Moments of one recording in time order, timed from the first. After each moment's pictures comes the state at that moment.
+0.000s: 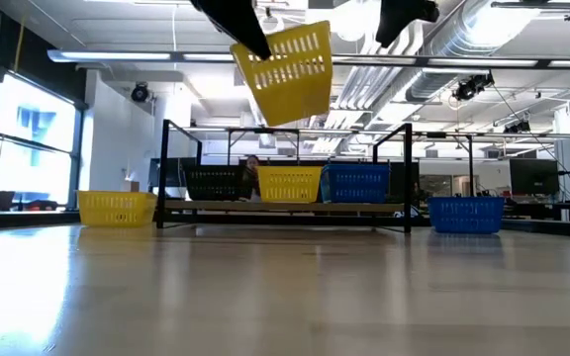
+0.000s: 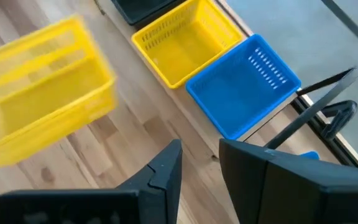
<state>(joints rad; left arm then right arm) -0.12 1.63 1.43 -0.78 -0.39 -0.04 -0.20 1.48 1.77 -1.32 0.25 0.36</state>
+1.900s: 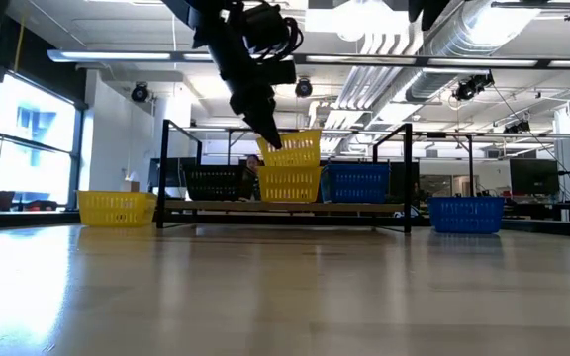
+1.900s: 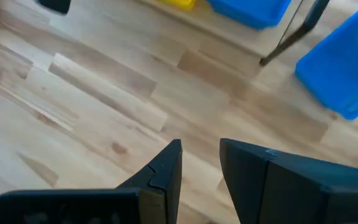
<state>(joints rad) 0.48 1.79 1.43 -0.62 -0.06 0.42 0.09 1.50 1.75 -1.49 0.23 1.14</state>
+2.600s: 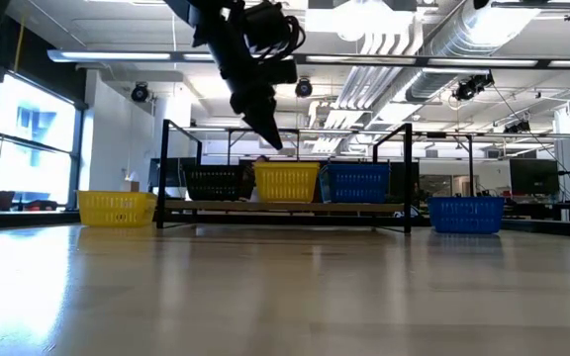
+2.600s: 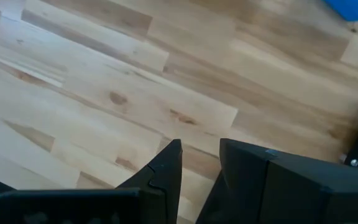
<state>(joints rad) 0.46 1.79 1.43 -0.62 -0.07 0.40 0.39 1.59 1.75 -1.57 0.23 1.56</state>
